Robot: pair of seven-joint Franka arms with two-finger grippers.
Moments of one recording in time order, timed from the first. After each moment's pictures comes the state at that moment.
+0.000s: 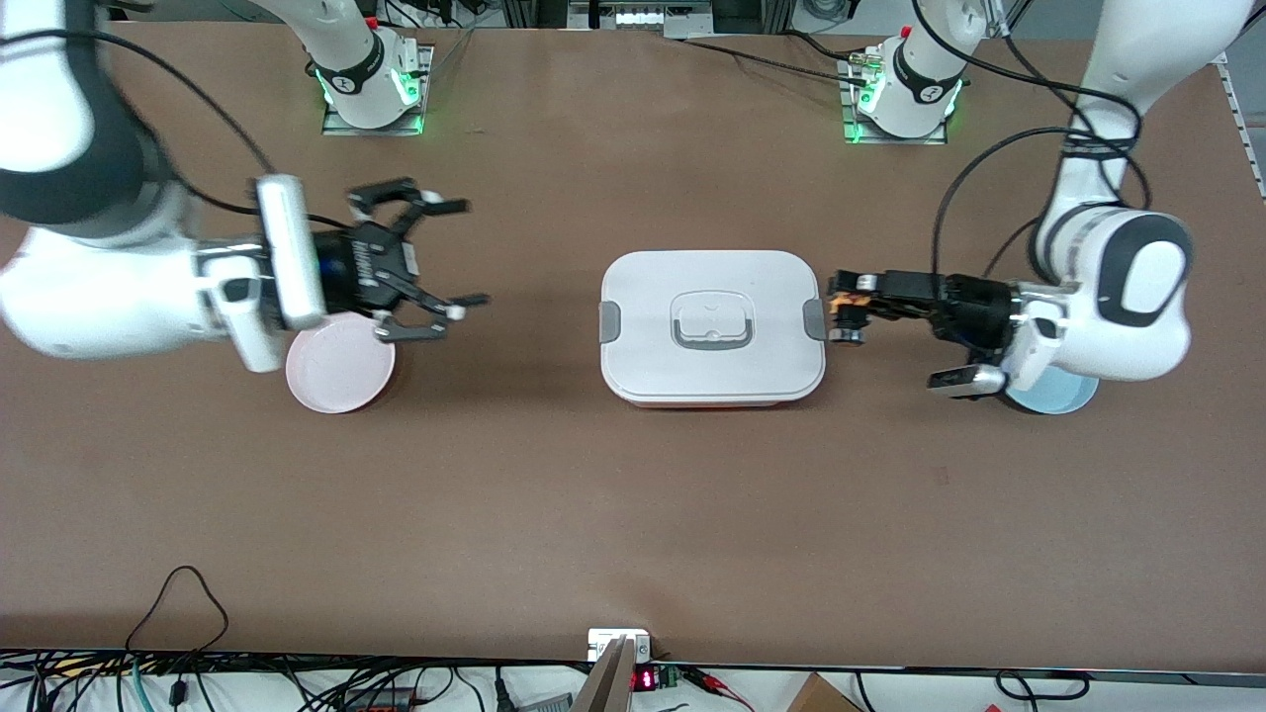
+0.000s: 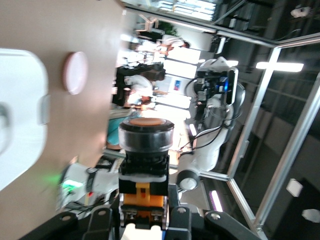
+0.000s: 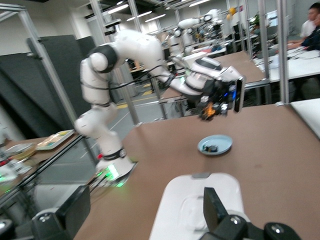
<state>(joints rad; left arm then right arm) -0.11 0.37 0.19 -1.81 -1.45 1.32 0.42 0.21 0.39 -0.13 -1.40 1.29 1.36 -1.57</state>
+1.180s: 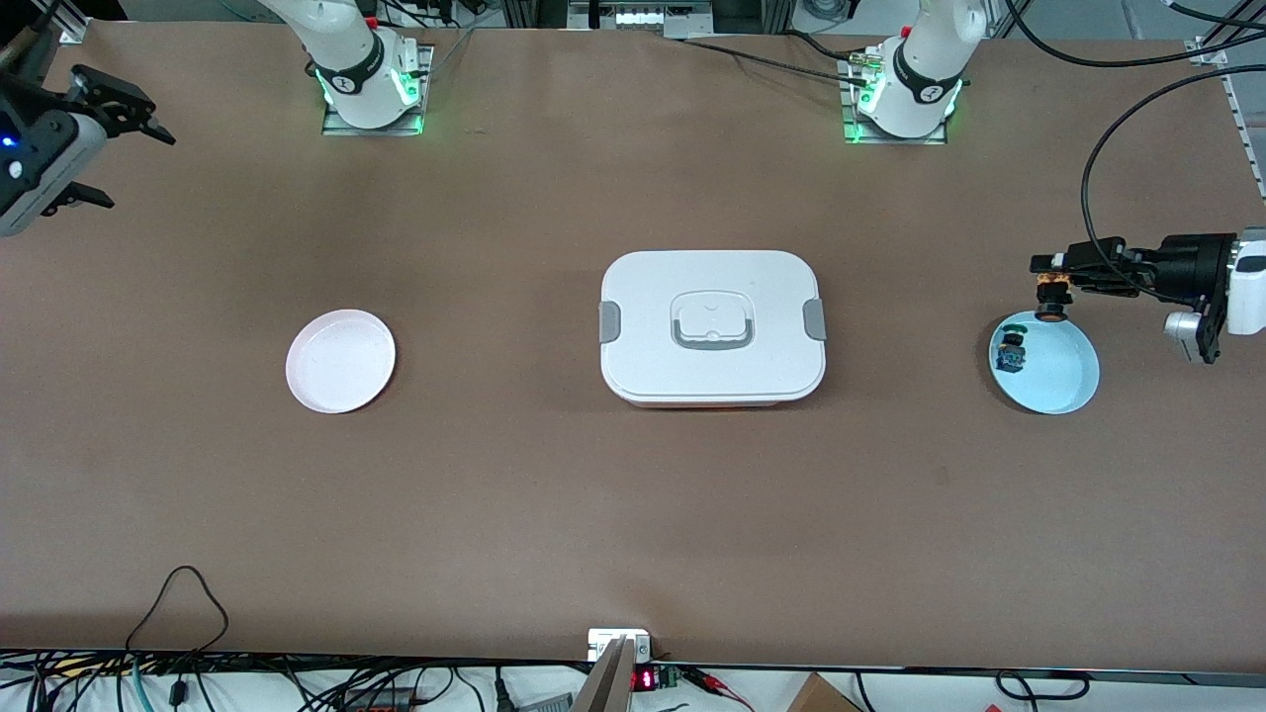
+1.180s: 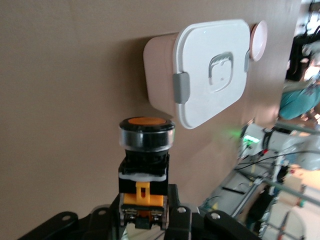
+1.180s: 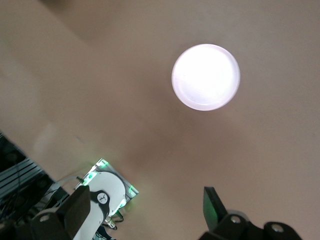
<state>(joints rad) 0.06 0.28 0.30 -1.67 -0.60 1.32 0.68 0.12 0.07 -0.11 -1.43 0.03 1.25 -0.67</state>
